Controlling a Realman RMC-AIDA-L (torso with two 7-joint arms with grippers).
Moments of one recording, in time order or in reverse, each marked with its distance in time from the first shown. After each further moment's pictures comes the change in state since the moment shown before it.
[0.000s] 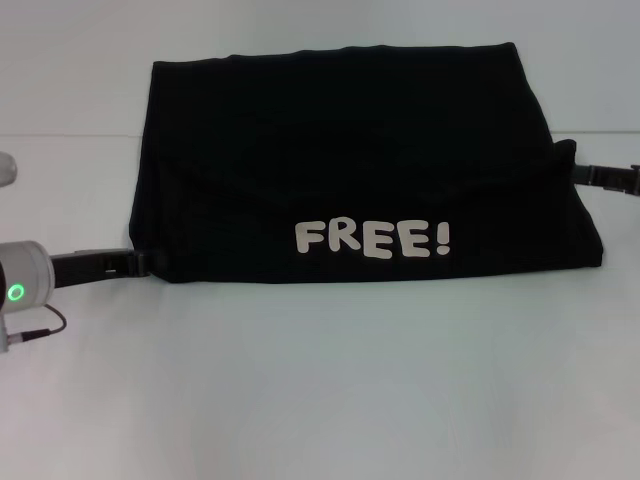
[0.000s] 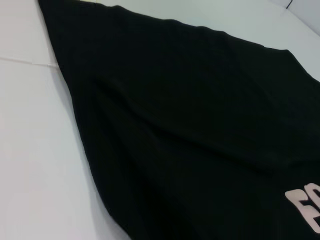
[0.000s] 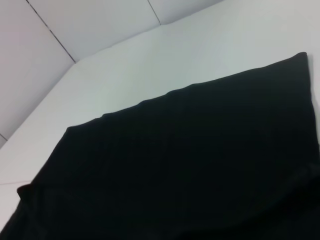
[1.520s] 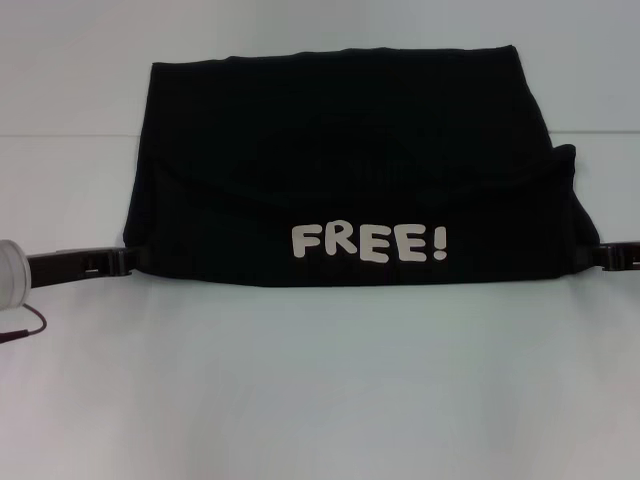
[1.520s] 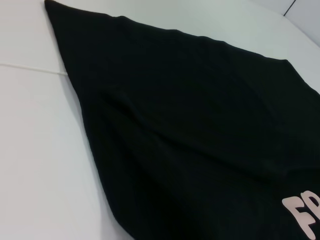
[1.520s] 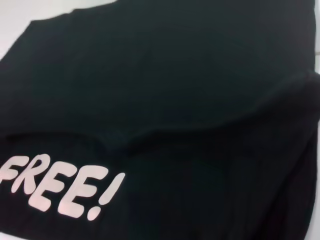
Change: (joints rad) left arm 0.029 0.014 -0.008 0.054 0.001 0.072 -0.029; right arm -0.023 0.045 -0.159 -0.016 -0.127 0.082 0.015
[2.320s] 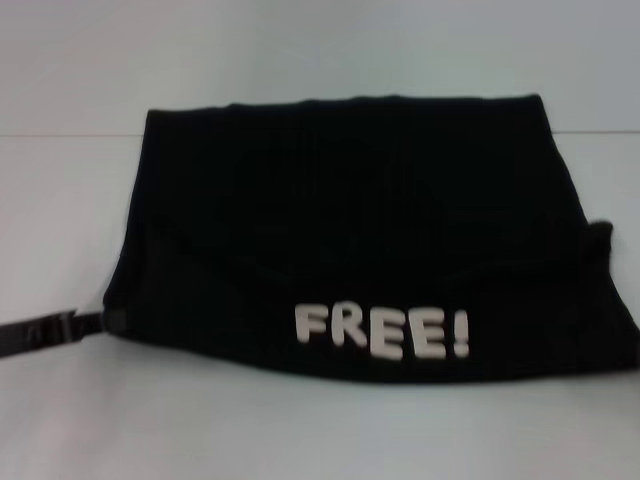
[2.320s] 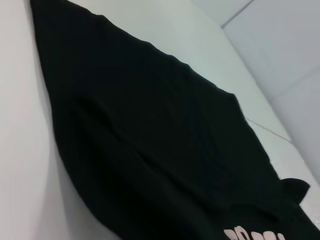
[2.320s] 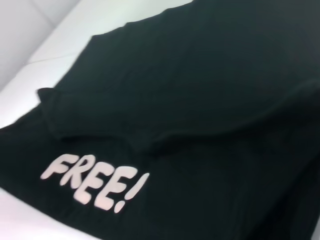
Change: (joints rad) left arm 0.179 -0.006 -0.184 0.168 0.015 0.533 -0.078; right arm -0.228 -0.054 0.204 -0.026 0.015 -0.436 -0.259
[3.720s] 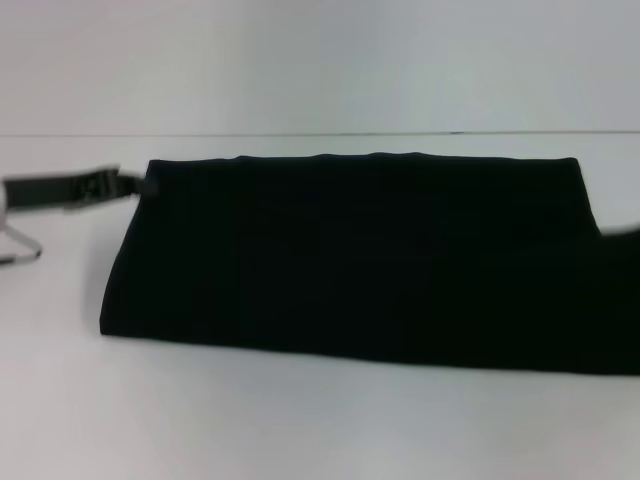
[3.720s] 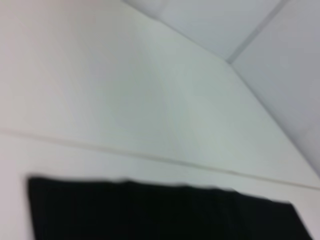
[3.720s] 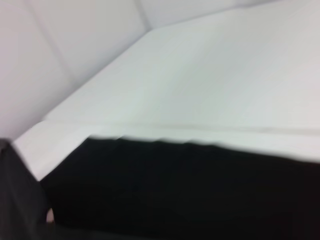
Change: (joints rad) left arm -0.343 0.129 -0.132 -0.254 0.143 -0.300 -0.019; right arm 0.139 -0.050 0.153 -0.050 -0.003 -0.048 -0.039
